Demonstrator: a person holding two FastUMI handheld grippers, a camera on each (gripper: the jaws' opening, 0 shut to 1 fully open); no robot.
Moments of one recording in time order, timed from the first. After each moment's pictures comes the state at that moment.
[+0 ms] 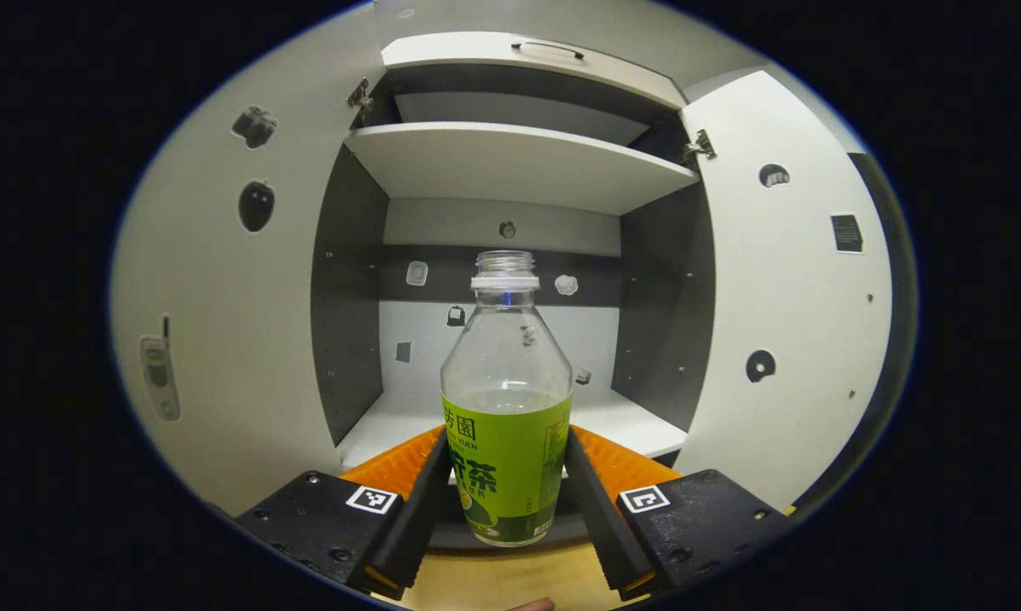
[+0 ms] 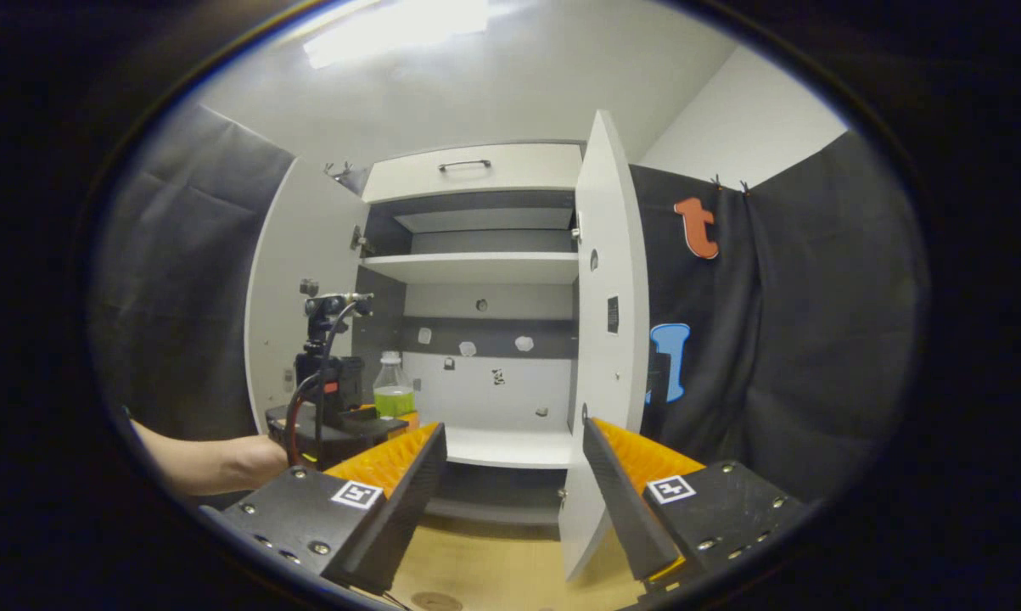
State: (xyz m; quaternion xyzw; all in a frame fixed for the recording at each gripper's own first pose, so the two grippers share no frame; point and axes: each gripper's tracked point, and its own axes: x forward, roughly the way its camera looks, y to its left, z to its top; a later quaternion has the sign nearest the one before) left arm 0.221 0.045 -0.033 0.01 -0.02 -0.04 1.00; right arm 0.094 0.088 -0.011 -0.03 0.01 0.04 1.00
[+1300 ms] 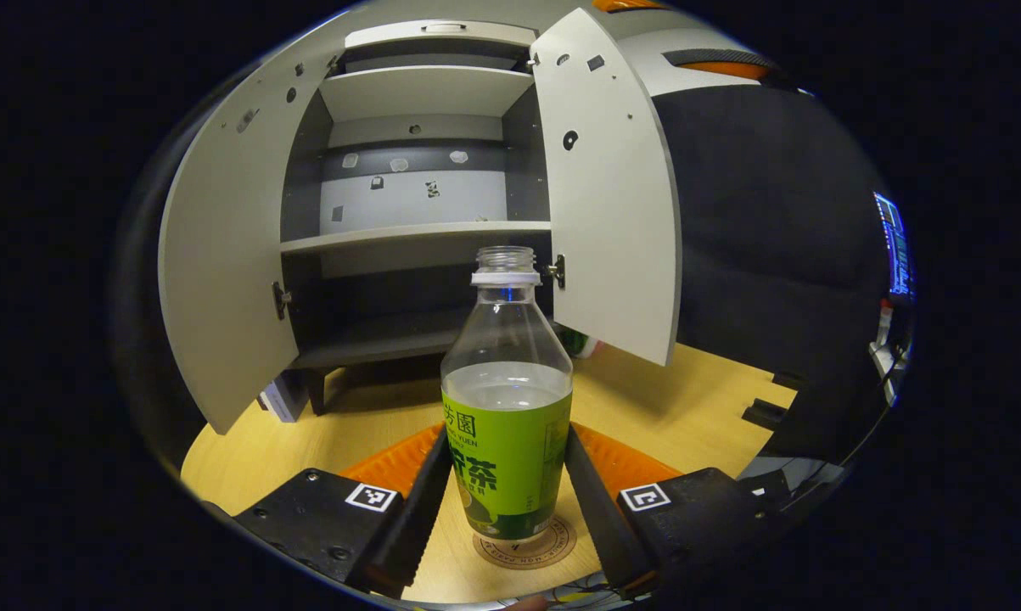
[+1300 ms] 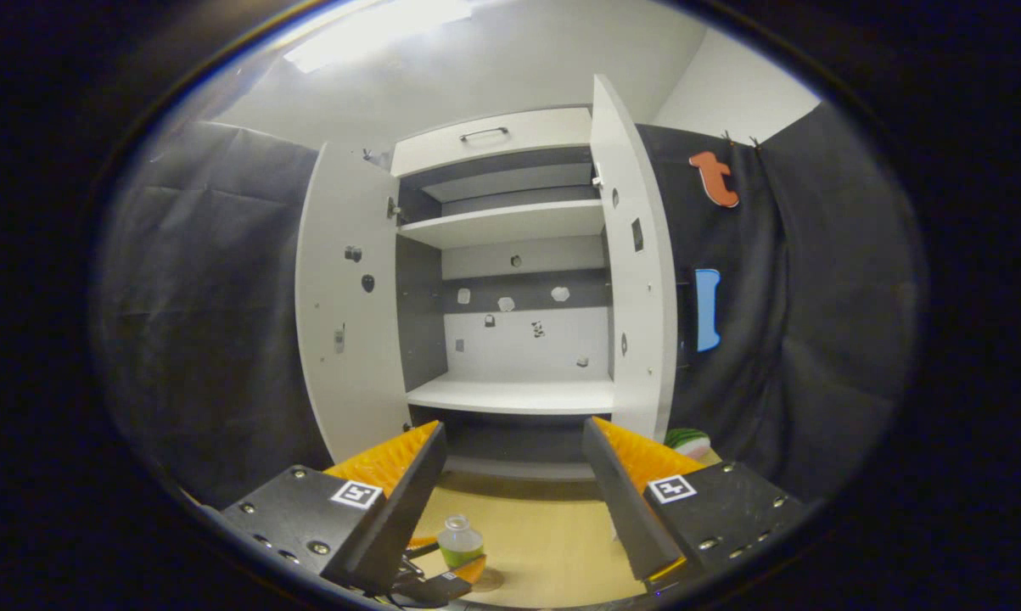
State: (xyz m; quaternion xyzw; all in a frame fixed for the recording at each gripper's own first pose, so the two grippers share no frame) left arm 0.059 -0.037 -0.352 0.06 0.08 -0.15 0.98; right arm 0.053 0.120 -0.087 0.02 0.09 0.11 0.99
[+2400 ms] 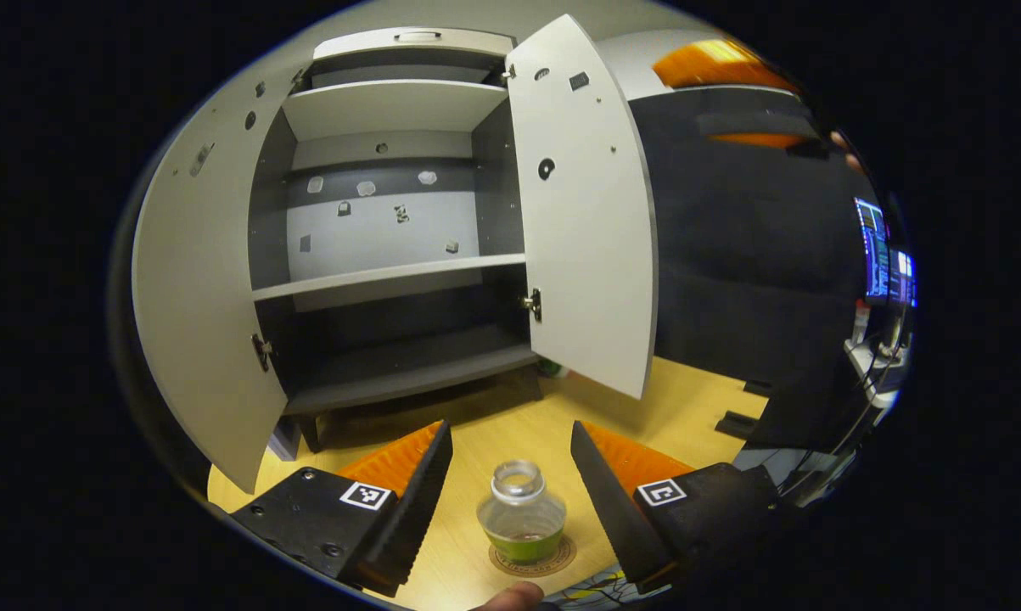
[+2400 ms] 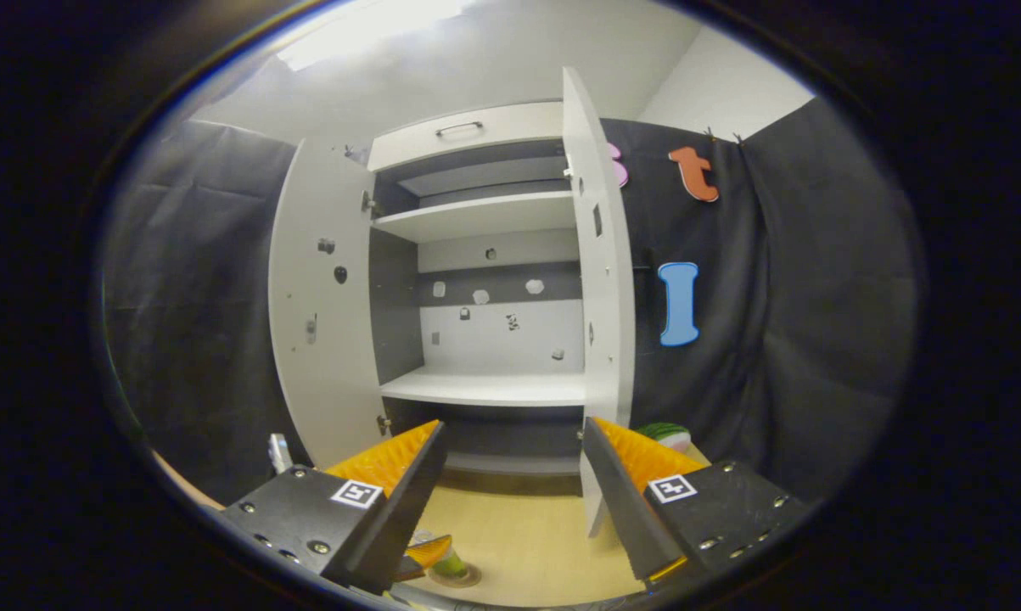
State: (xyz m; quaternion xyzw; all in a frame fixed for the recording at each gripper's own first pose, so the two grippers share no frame) left arm 0.063 -0.044 -0.251 0.07 0.05 -0.20 0.97; right arm 0.057 0.055 -0.090 0.01 0.08 0.06 1.00
